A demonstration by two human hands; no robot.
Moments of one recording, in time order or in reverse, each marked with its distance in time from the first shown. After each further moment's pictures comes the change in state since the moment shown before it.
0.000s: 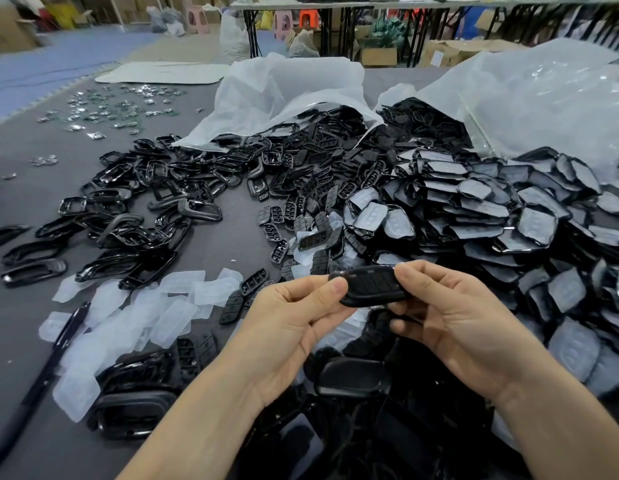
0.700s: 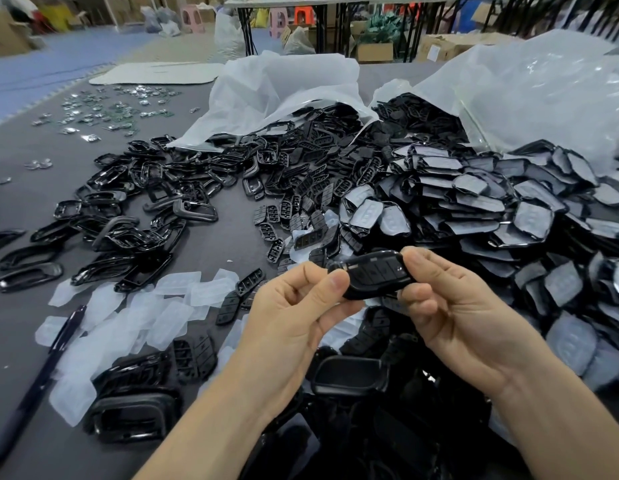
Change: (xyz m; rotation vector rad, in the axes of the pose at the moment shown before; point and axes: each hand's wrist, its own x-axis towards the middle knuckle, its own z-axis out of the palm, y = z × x) left_hand -0.009 -0.002 0.011 0.048 -0.075 0.216; right_hand 0.000 -0.005 0.001 0.297 -0.006 0.004
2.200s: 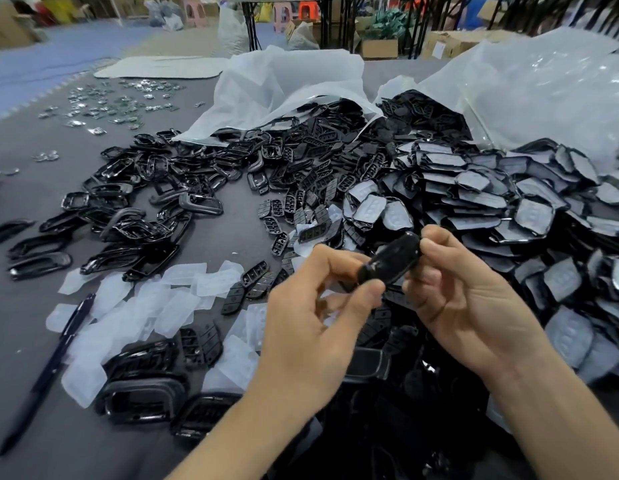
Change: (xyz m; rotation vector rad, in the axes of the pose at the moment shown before) left_hand -0.011 -0.013 0.010 0.660 -0.002 0.570; right_hand -0.001 -0.002 -0.002 0.074 -0.068 -0.135
